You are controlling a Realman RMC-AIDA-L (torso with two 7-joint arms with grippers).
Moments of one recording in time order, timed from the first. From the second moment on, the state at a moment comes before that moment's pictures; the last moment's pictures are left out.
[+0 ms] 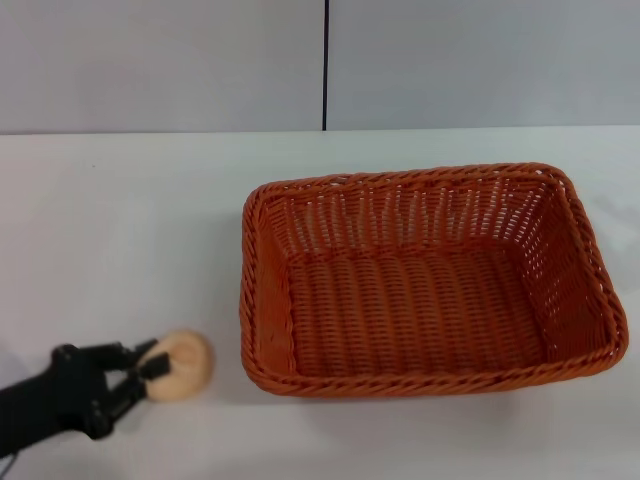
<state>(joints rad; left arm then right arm) -0.19 -2.06 -2.71 -0.42 2.10 -1.62 2.14 0.07 2.07 -0.94 -0.67 -0.97 -1.75 1.06</state>
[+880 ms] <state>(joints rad) -0.38 -2.07 -2.74 -0.38 1.85 -1.97 2.03 0.12 2.07 -0.94 -0.66 -0.99 -1.76 1.06</state>
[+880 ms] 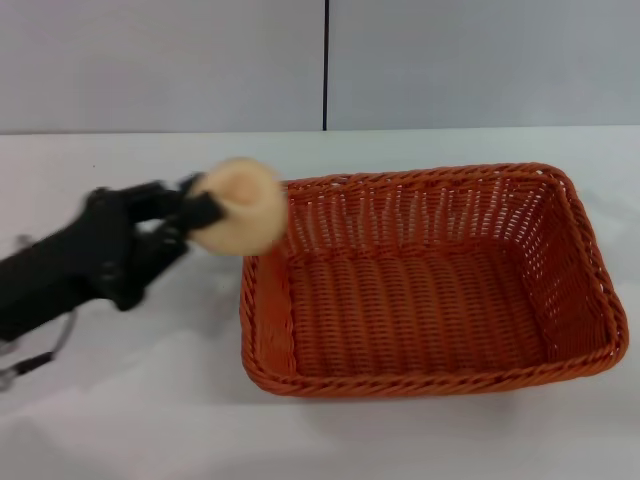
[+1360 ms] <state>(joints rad) -0.47 -2.07 -2.60 -0.23 1.83 -1.86 2.16 0.12 2.07 -0.94 -0.65 -0.99 -1.76 1.06</state>
